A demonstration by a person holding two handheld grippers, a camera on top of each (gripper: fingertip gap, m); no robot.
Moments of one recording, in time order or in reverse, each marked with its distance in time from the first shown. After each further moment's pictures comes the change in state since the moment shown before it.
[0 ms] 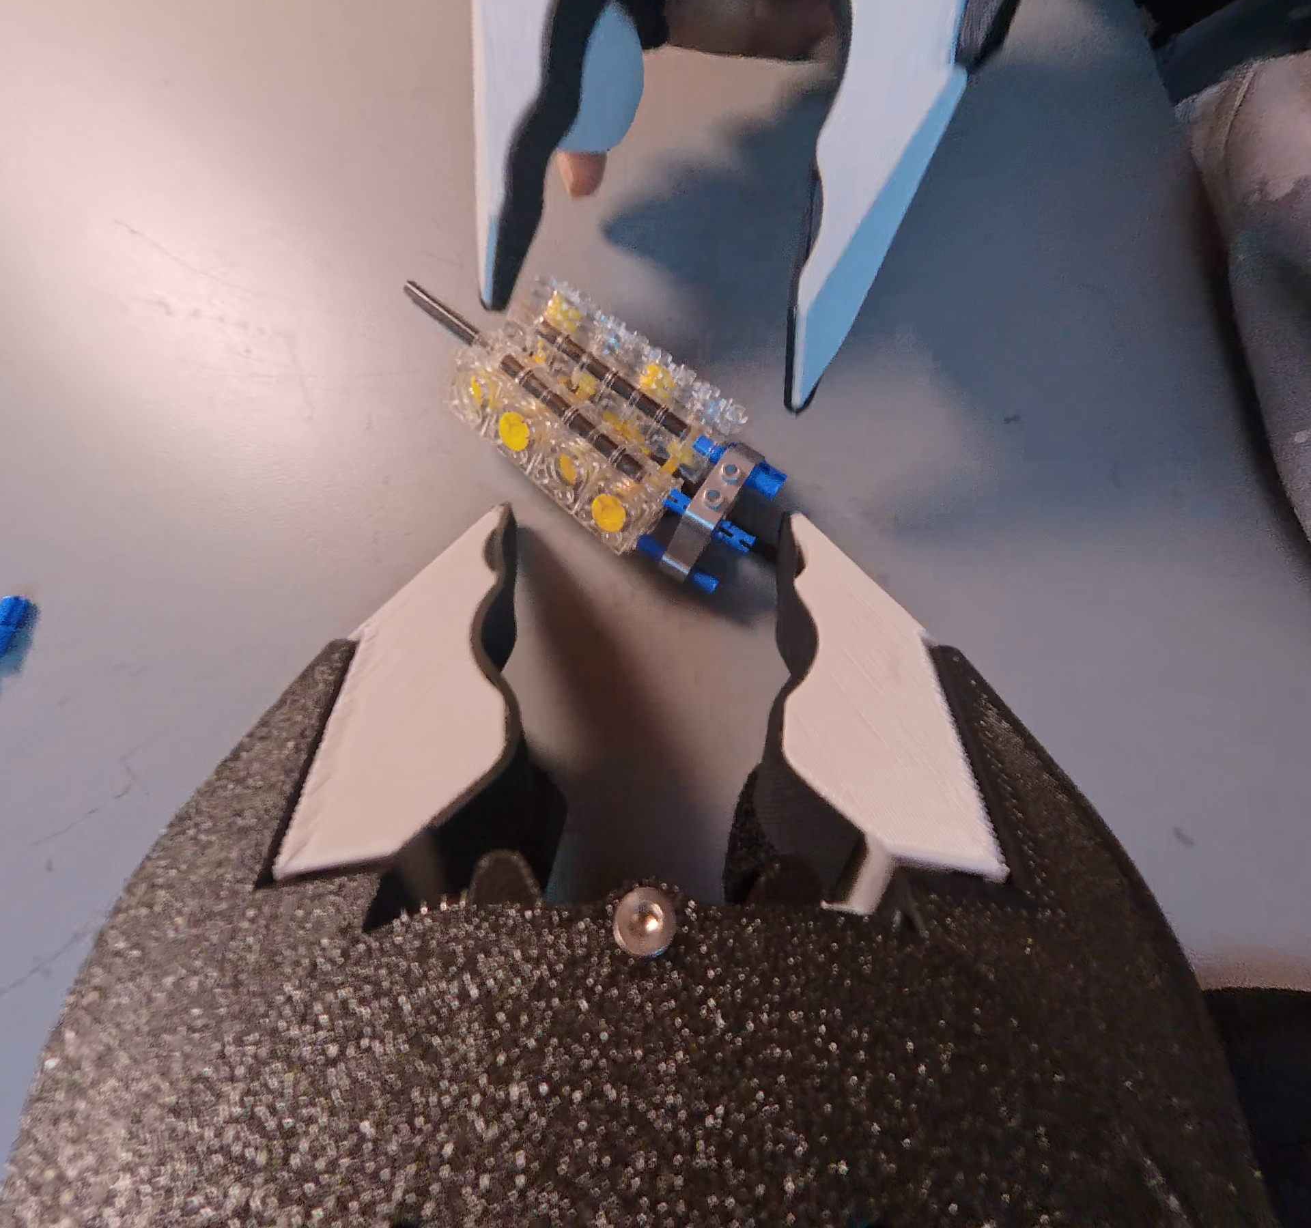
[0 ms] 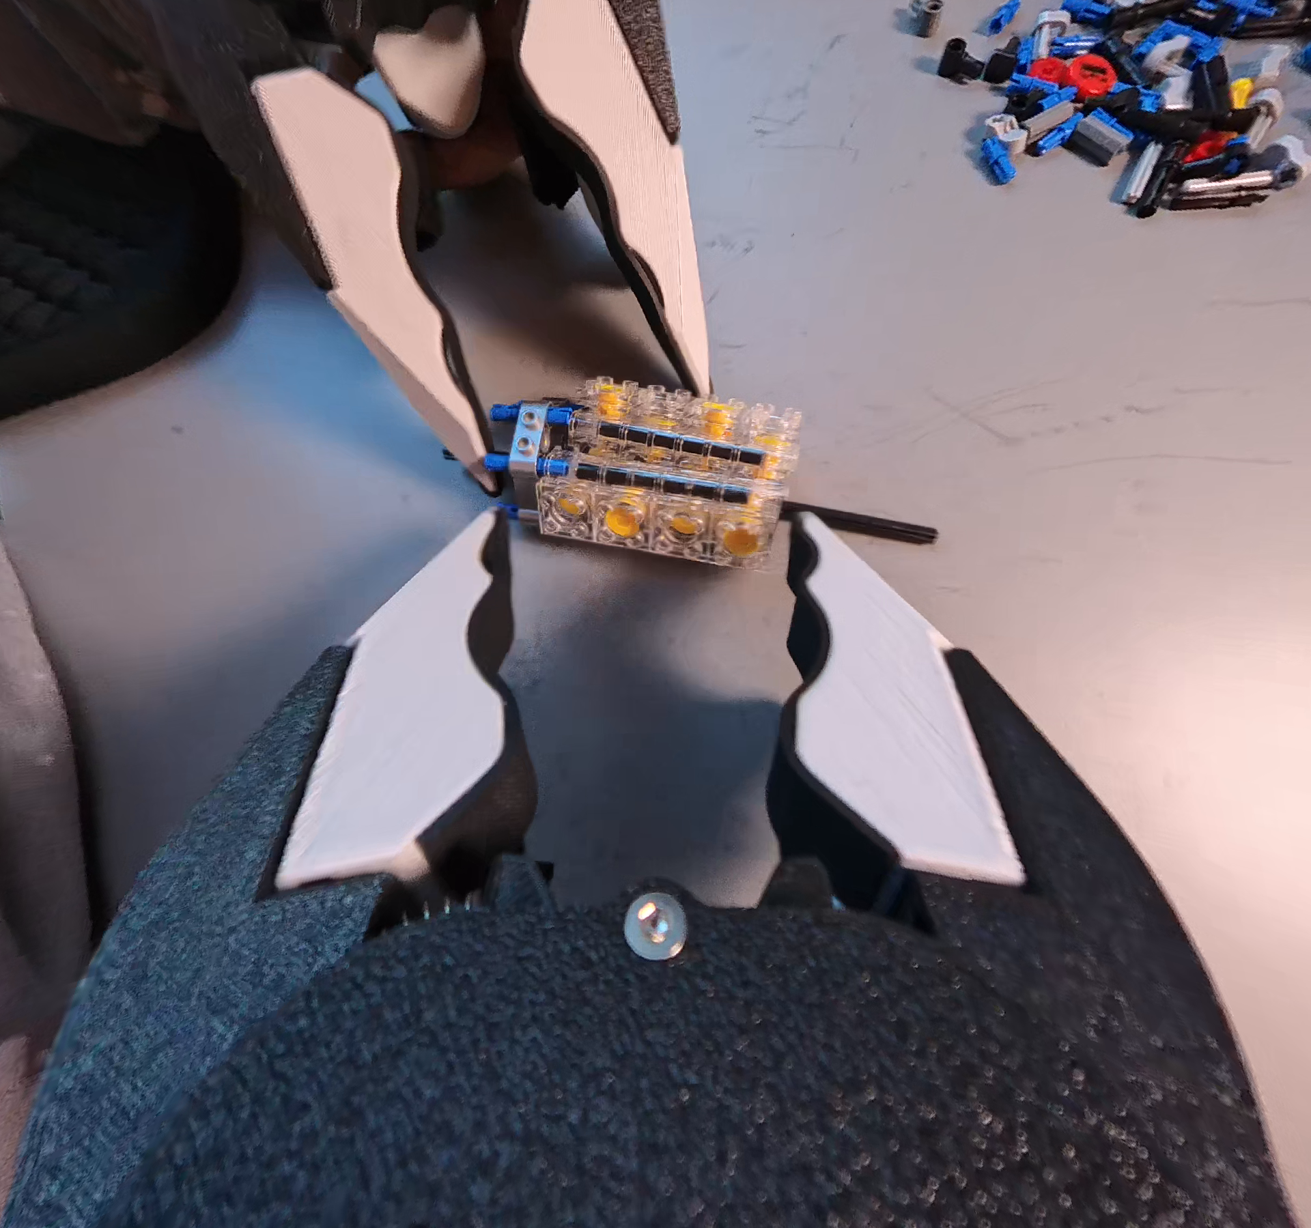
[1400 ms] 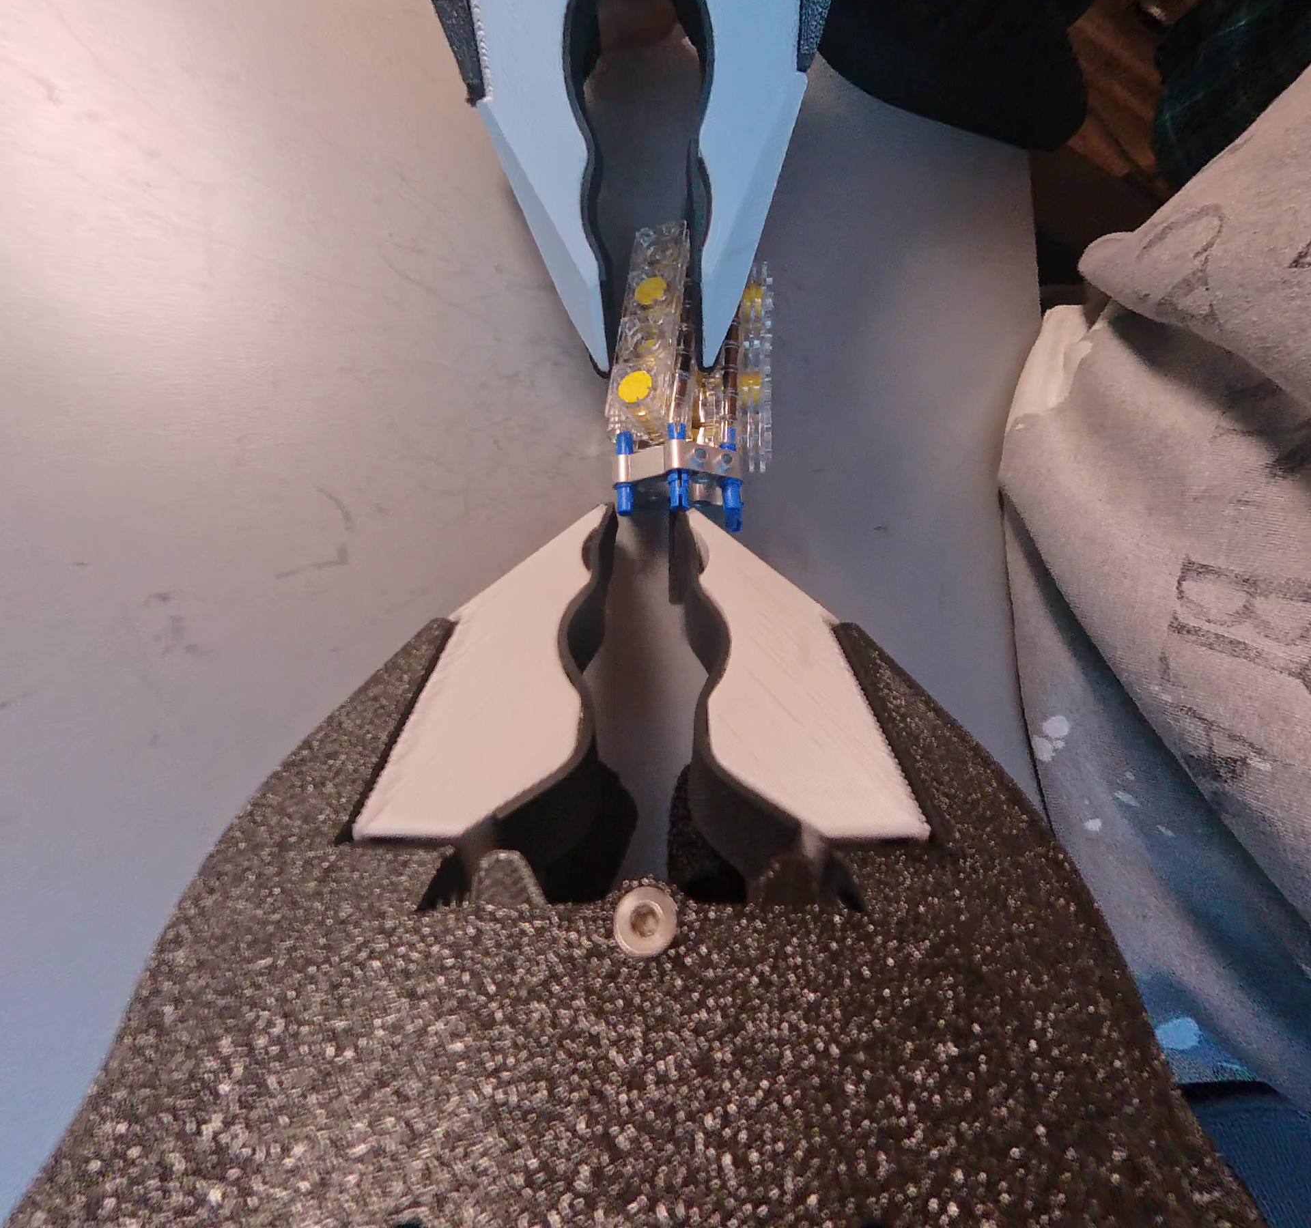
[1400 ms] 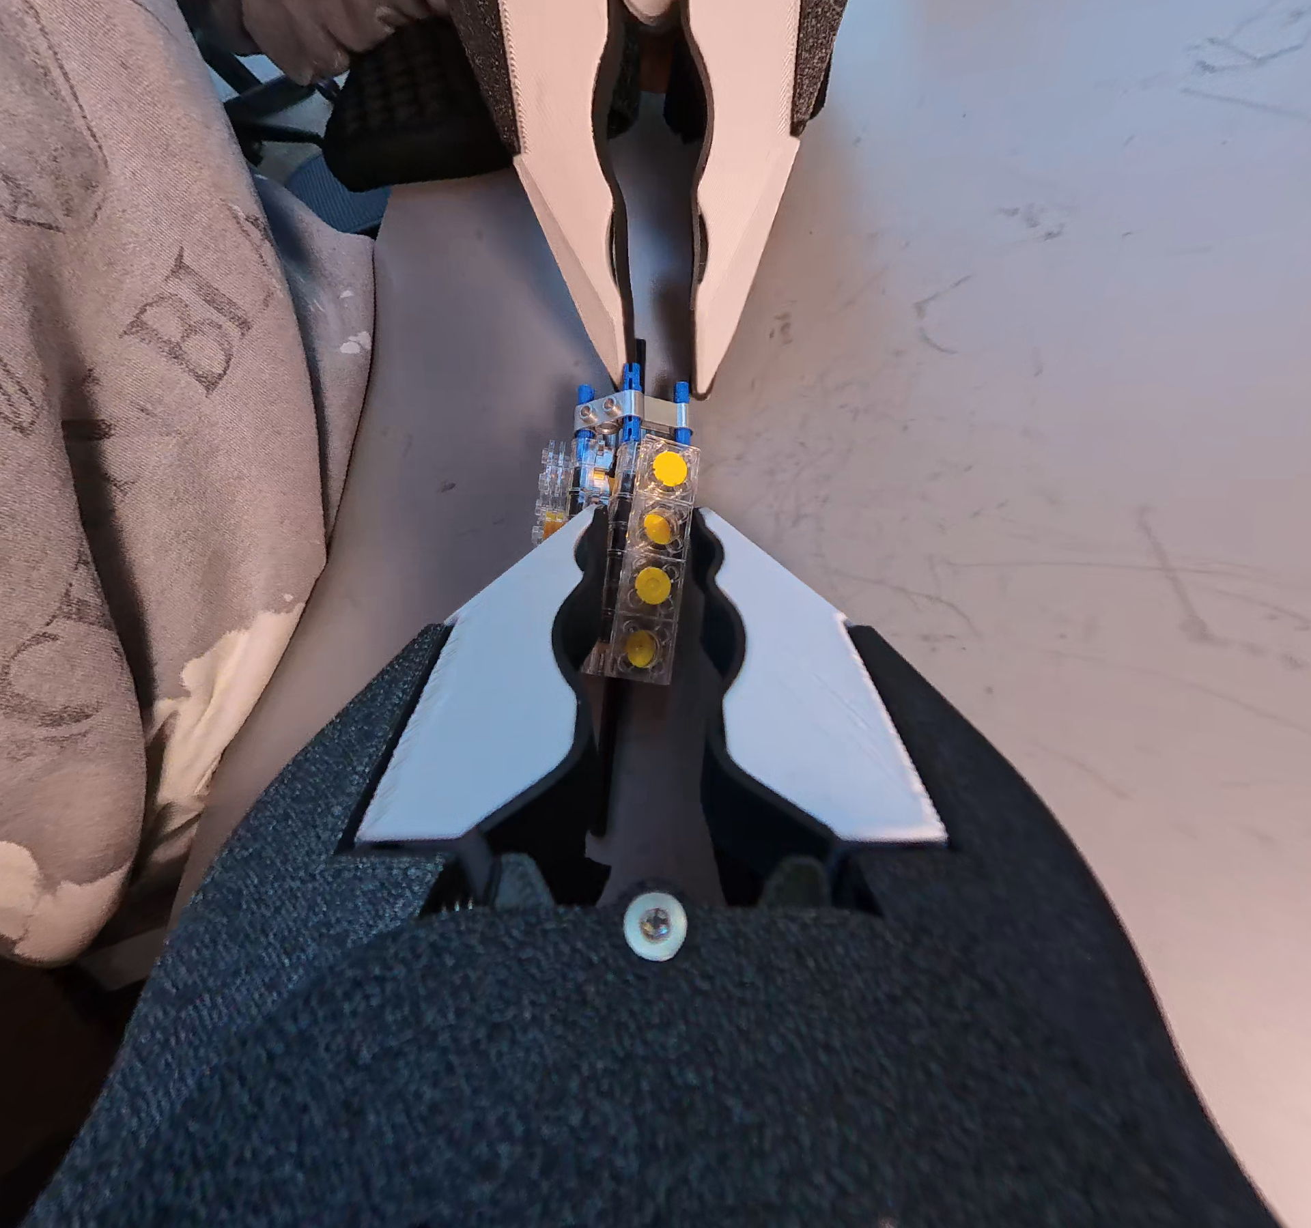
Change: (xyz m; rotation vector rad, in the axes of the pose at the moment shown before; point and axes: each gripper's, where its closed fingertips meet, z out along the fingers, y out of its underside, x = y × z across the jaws) left arm 0.023 -0.008 -0.002 0.049 0.043 -0.364; right arm -0.014 0.013 -0.012 -0.172 -0.663 -0.219
